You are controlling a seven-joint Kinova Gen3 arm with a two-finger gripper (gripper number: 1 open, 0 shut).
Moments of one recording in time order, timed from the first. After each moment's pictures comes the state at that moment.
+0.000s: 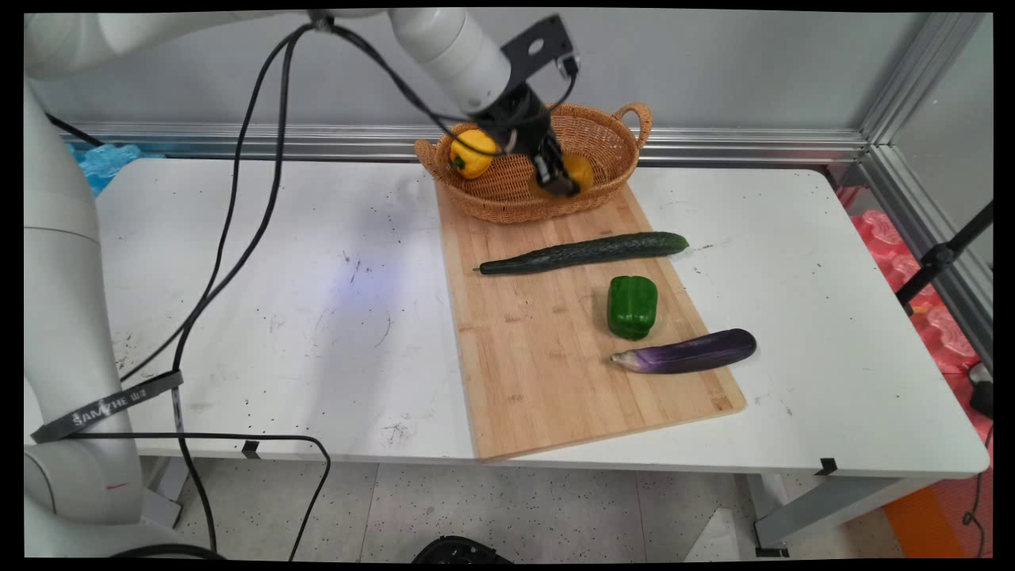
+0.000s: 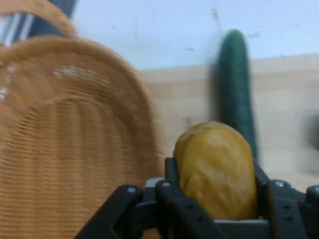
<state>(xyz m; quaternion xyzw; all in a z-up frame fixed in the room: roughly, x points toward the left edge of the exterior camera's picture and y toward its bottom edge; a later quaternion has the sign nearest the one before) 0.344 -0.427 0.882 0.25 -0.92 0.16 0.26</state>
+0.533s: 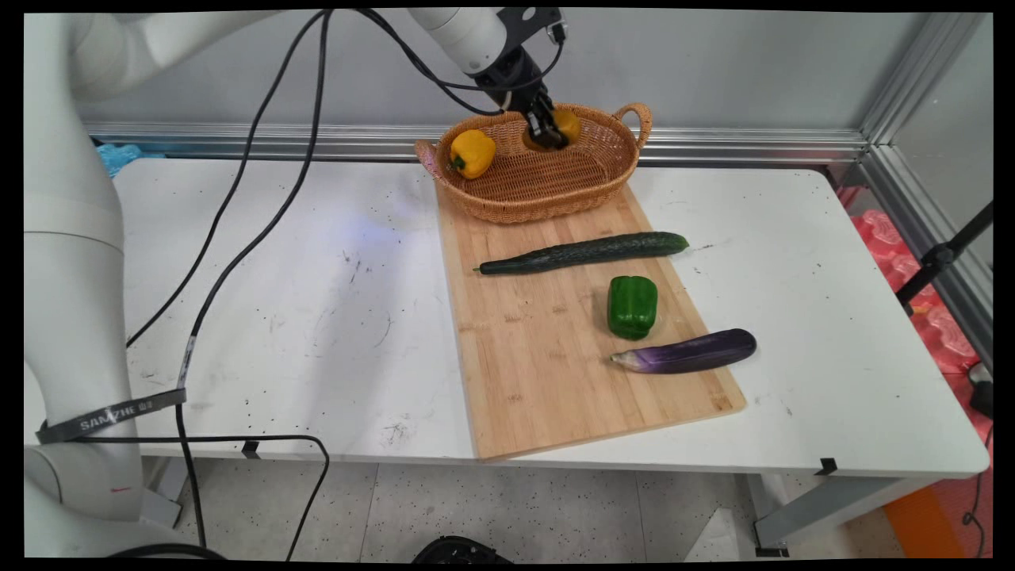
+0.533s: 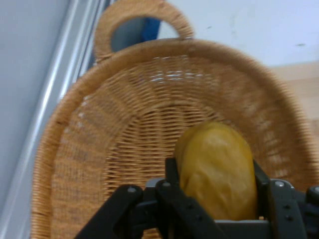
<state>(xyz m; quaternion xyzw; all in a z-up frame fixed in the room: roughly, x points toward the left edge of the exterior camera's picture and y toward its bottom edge) 0.388 -0.514 0.871 0.23 -0.92 0.21 0.25</state>
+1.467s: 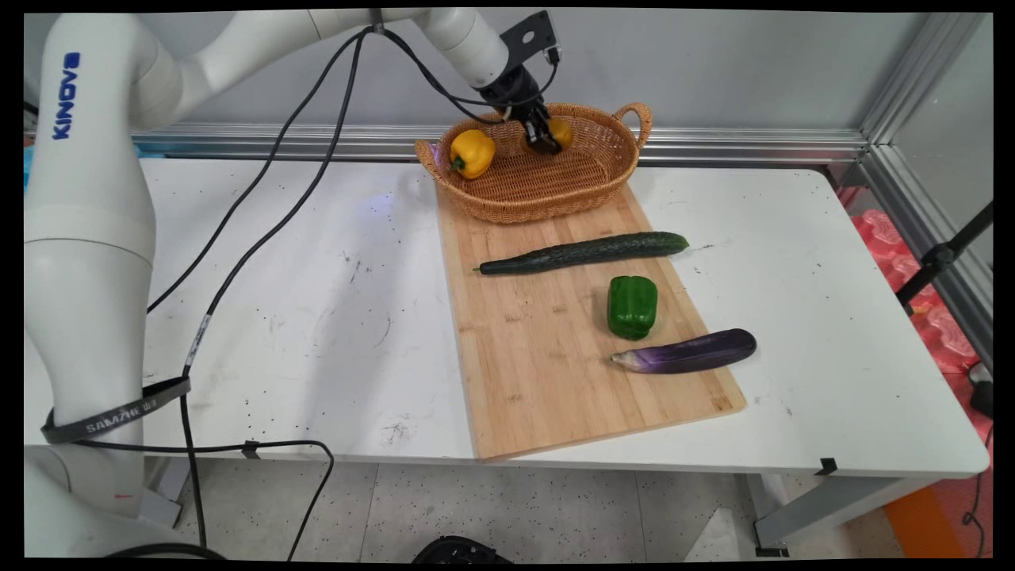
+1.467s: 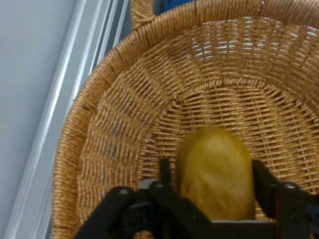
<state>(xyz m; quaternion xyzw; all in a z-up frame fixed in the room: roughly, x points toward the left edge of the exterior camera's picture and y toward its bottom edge) 0.410 -0.574 0.818 0.23 -0.92 0.21 0.25</state>
